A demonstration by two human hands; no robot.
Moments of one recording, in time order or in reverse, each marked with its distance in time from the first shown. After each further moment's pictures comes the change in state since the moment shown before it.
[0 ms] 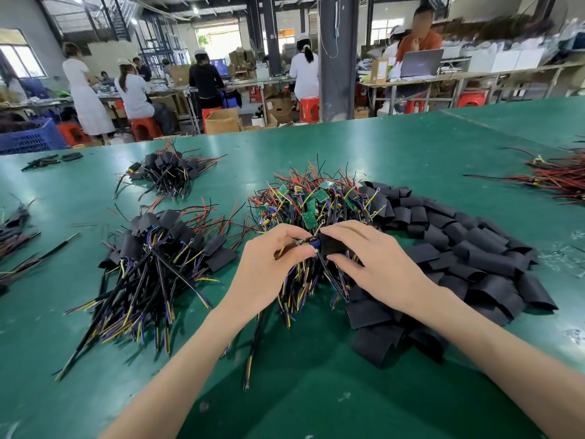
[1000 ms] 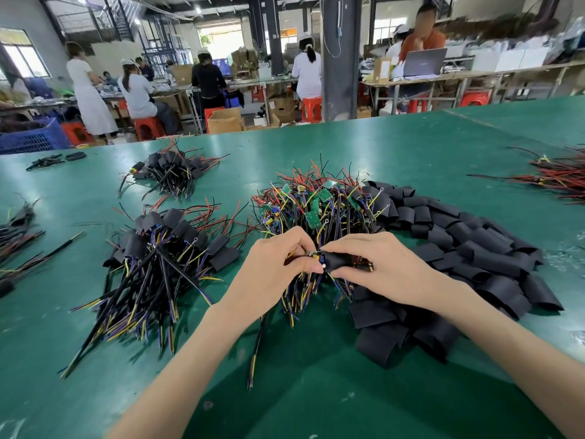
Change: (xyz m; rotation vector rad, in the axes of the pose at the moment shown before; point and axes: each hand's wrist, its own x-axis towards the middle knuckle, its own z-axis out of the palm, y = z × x) left_hand 0.002 -0.009 -0.004 0.205 -0.086 0.139; right_hand 0.004 0.001 -0.014 0.197 -0.237 0.009
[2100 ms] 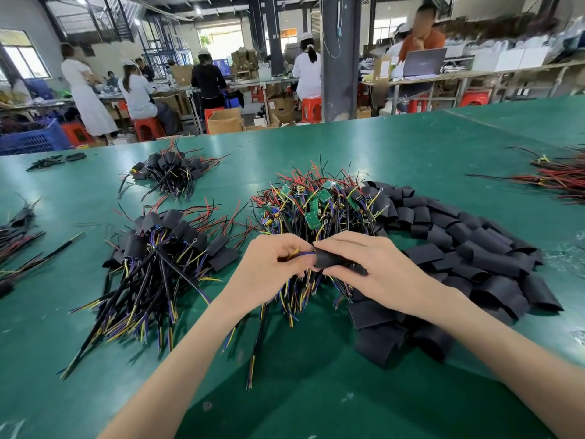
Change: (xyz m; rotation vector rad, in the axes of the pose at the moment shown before) left_hand 0.002 0.003 -0.005 -0.185 -0.068 -0.124; right_hand 0.000 -0.006 0.009 -0.062 0.079 -0.081
